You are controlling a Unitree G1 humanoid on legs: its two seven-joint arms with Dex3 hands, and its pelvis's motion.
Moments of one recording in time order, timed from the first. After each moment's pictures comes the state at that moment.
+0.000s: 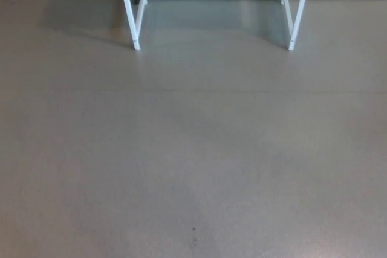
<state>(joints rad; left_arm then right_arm) 0.21 0.58 0.21 1.00 -0.02 0.08 -0.23 0.23 -0.93 0.15 1.08 -0.29 -0.09 -0.04</state>
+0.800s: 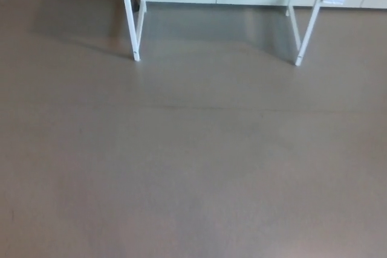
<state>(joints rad) 0.23 0.59 0.22 1.04 -0.05 0.05 -0.33 0.19 -0.96 0.20 1.14 -0.37 -0.22 -0.09</state>
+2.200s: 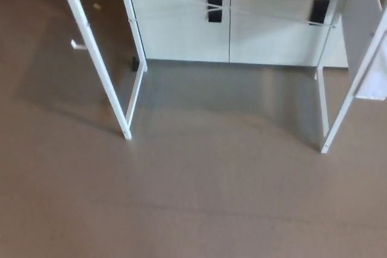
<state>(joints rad) 0.26 0.54 0.20 1.06 -0.06 -0.03 -0.33 0.15 -1.03 0.18 0.97 -0.41 -0.14 0.00</state>
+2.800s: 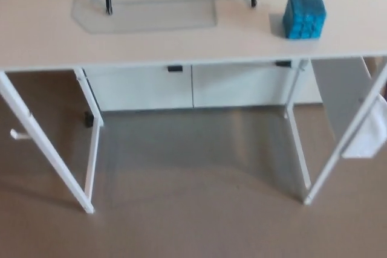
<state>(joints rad) 0.26 0.57 0.19 1.06 -0.05 -0.04 -0.32 0.19 -1.02 0.18 0.93 -0.42 -0.10 0.02</state>
